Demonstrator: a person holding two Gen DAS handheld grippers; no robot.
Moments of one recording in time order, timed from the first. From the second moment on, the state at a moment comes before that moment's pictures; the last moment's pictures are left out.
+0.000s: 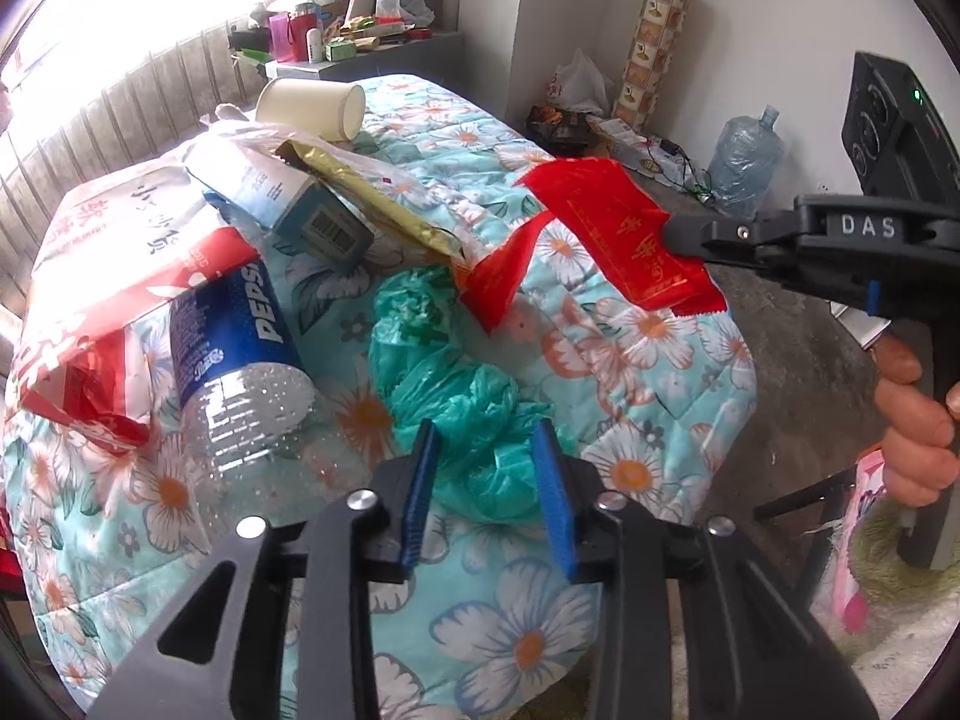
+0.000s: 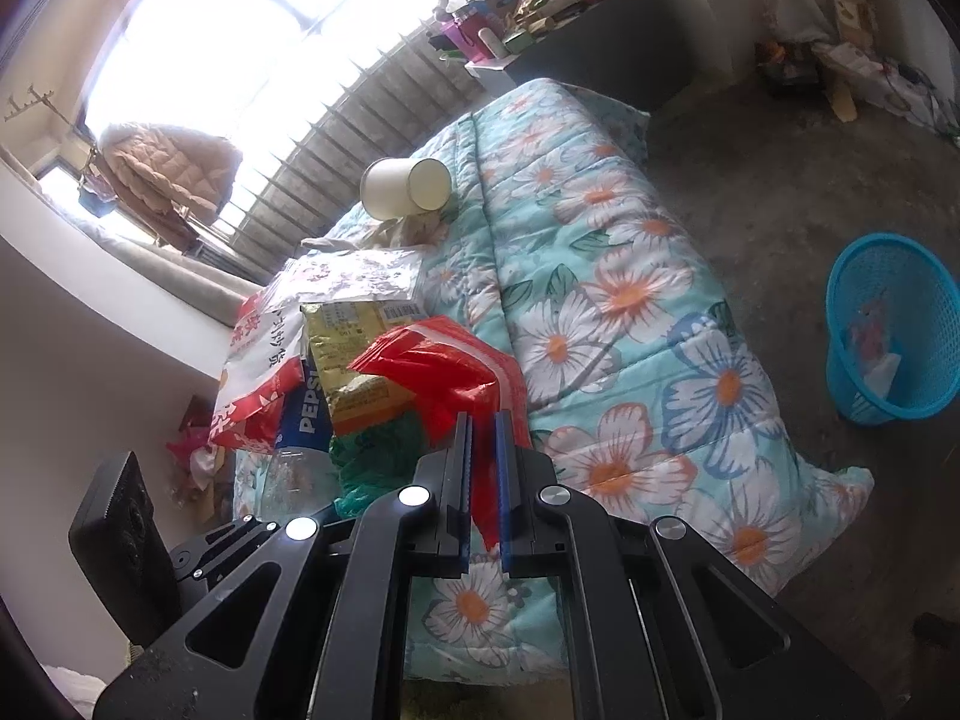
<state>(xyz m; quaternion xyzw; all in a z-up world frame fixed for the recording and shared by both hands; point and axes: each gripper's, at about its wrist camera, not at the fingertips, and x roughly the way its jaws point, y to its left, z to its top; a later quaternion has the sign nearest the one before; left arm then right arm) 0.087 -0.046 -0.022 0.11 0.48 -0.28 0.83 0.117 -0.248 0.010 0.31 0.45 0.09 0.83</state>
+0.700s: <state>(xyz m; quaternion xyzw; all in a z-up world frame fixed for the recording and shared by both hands) 0.060 -0.015 0.000 0.05 0.48 -0.32 0.81 0.093 -0.260 0.009 0.34 0.44 0.09 0.83</state>
